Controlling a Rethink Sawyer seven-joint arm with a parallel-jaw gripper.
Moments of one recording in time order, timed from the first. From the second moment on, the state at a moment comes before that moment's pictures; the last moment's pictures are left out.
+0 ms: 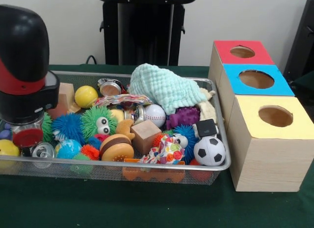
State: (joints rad) arm -0.57 -0.24 0.05 1.03 -0.36 0.78 2.54
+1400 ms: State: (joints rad) arm -0.96 -0.45 0.08 1.41 -0.41 0.75 2.50
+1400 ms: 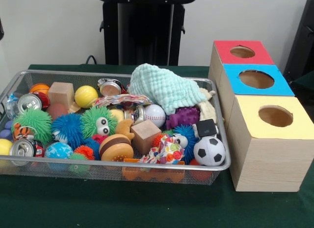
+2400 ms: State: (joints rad) arm -0.95 -0.42 0.11 1.47 -0.50 0.63 2.49
